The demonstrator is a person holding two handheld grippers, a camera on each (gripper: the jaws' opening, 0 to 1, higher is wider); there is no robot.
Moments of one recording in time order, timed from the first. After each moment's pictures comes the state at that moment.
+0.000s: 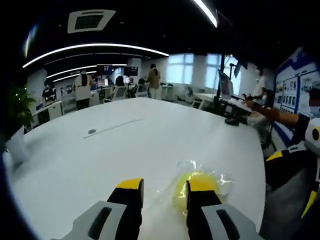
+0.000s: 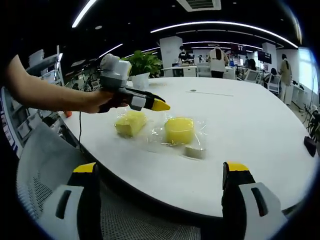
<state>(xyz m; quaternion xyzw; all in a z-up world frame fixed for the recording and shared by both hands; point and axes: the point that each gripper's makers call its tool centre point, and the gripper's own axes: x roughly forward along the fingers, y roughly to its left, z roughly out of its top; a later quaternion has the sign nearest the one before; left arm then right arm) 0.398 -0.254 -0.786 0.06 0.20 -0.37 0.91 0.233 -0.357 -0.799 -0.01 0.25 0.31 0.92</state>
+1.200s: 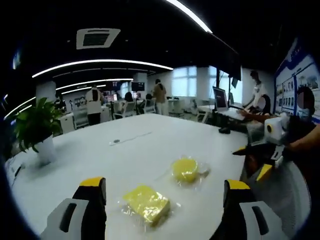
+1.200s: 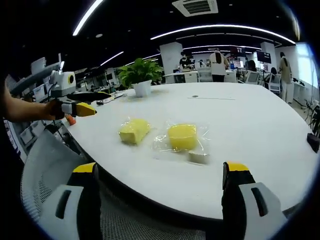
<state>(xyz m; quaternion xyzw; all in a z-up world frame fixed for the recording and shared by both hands) 0.285 -0.154 -0.722 0.05 0.15 -0.34 0.93 0.237 -0.353 -0.789 0.02 0.22 0.32 0.92</state>
